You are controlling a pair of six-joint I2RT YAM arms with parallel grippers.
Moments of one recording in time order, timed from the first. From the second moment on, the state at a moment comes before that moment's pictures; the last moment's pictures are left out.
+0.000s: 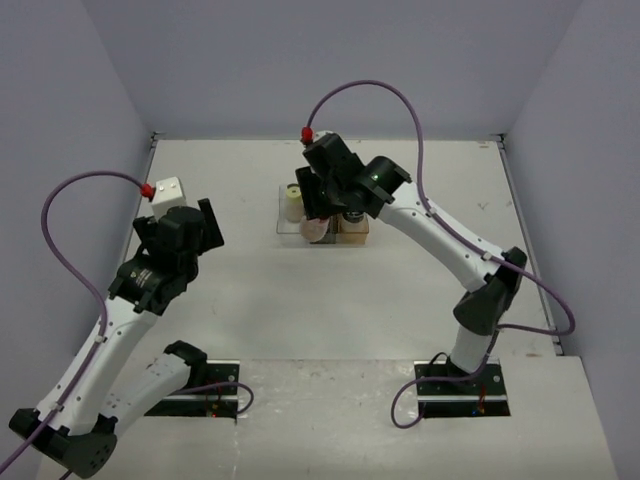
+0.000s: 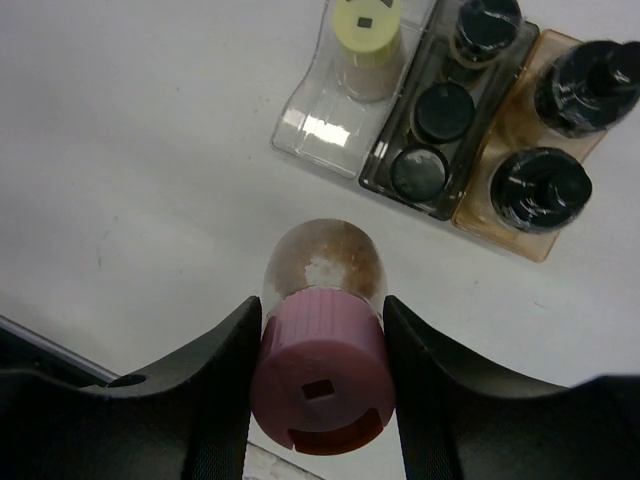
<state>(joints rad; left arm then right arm) -0.43 0.85 1.00 -0.79 -0.67 -0.45 0.85 1.75 1.92 -1.01 0.20 0.44</state>
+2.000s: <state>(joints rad) -0.31 0.83 0.90 -0.67 -0.56 -0.44 0.83 2.22 2.15 -0.85 0.22 0.27</state>
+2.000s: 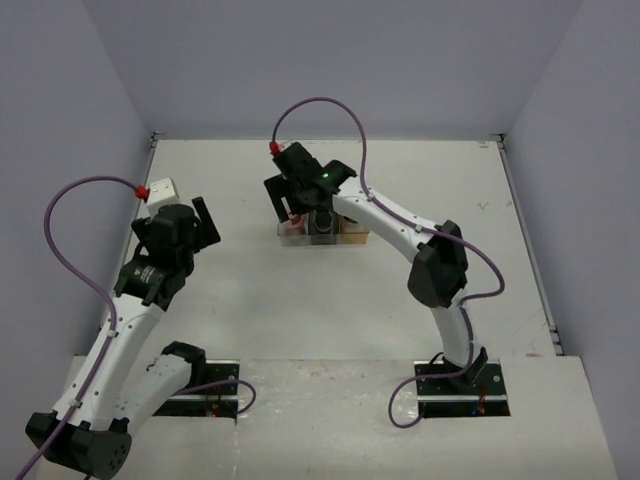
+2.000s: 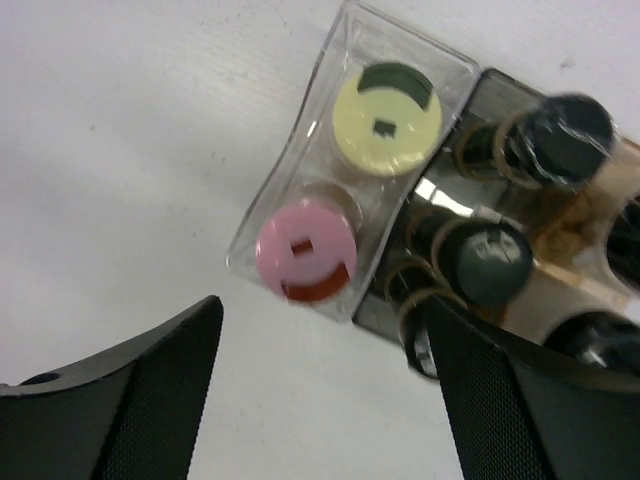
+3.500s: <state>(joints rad) -0.20 0.74 0.85 -0.61 -0.49 -0.40 0.42 0.66 0.93 -0.75 0.47 0.49</state>
